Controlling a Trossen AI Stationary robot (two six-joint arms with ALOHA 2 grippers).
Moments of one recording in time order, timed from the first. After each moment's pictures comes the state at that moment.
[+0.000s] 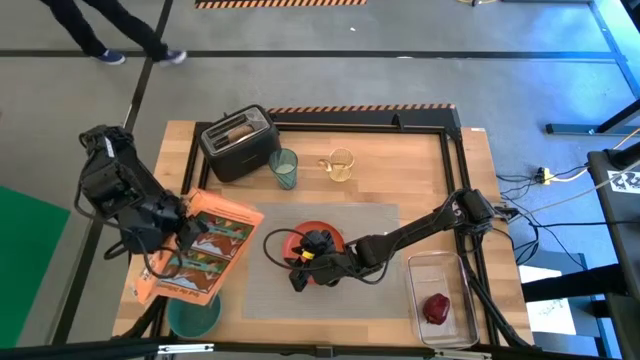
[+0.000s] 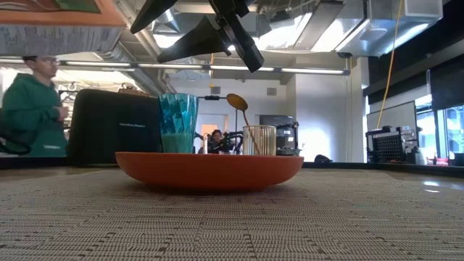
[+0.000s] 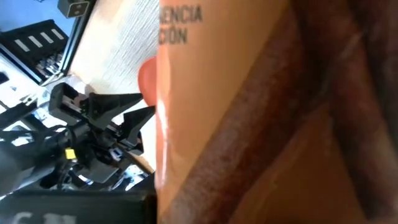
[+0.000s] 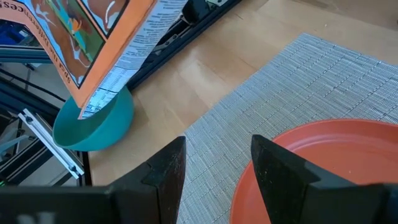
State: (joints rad) left arm -0.90 1.04 1.43 -1.57 -0.45 1.43; right arm 0.39 2.05 1.56 -0.12 0.49 0.91
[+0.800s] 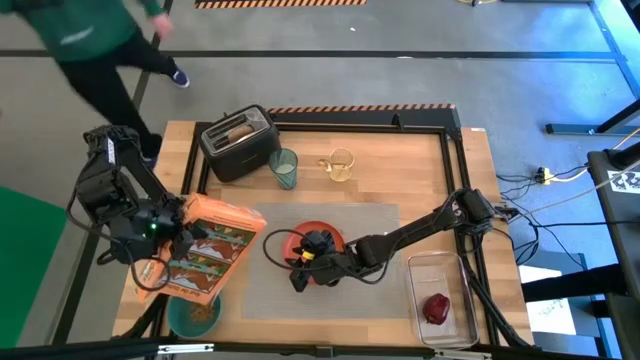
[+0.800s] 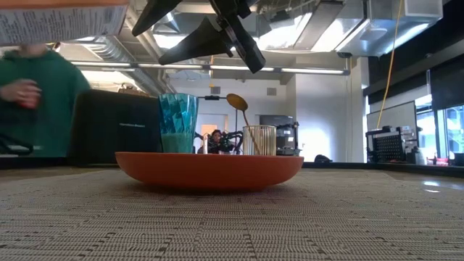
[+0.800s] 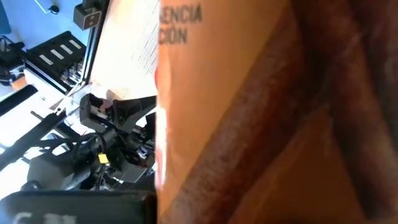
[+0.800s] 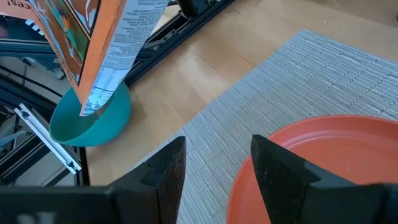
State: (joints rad) left arm -1.02 1.06 1.43 -1.55 -0.53 1.46; right arm 0.39 2.05 1.56 -0.13 0.48 0.91
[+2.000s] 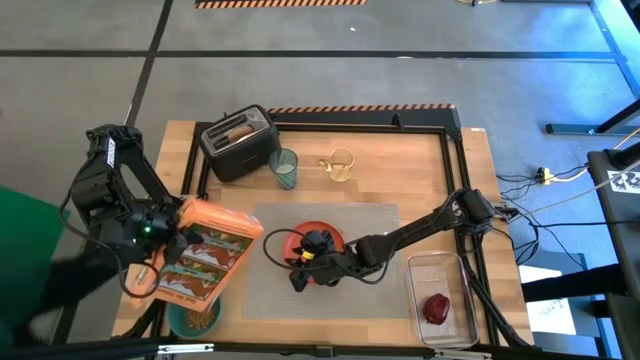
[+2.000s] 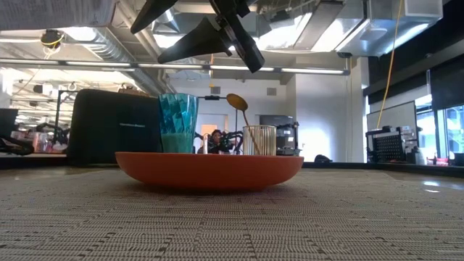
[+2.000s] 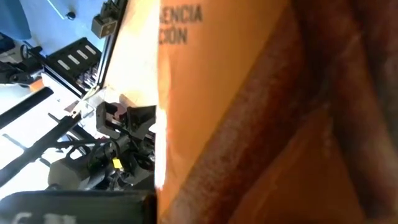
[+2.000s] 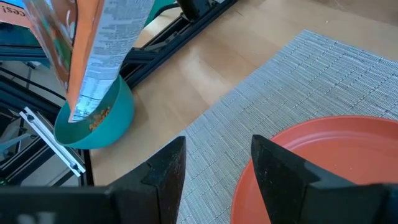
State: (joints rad) left arm -1.10 1.06 1.43 -1.54 -0.56 1.40; right arm 0.39 2.05 1.56 -0.12 0.48 0.92
